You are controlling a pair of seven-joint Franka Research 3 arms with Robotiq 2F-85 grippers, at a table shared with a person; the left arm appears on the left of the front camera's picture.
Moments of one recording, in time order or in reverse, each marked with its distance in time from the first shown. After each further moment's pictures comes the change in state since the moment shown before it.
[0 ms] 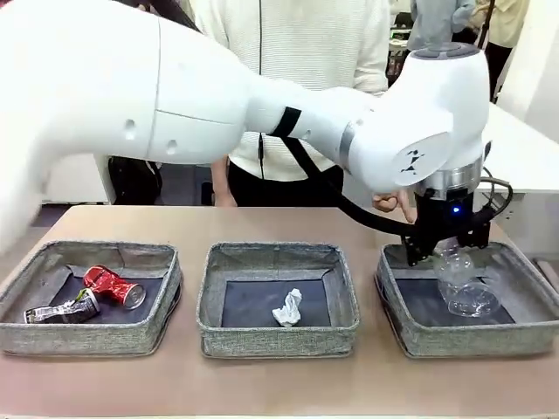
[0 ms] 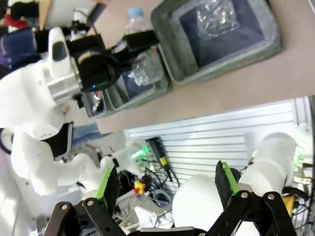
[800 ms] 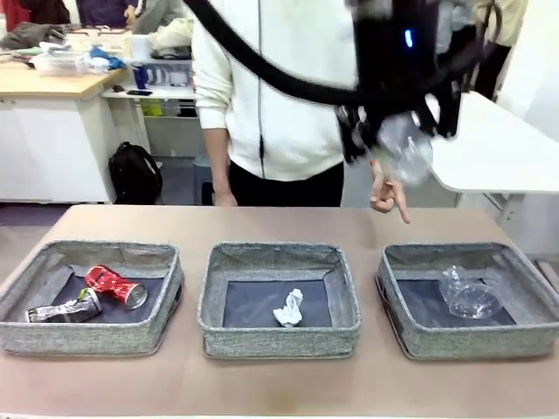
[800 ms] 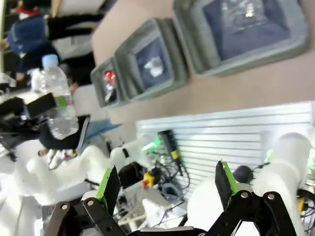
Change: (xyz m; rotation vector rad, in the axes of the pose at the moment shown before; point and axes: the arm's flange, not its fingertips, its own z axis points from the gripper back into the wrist) left arm -0.045 0.074 0.223 0.002 -0.052 -0.006; right arm 0.000 0.013 -0.012 0.056 0.039 0.014
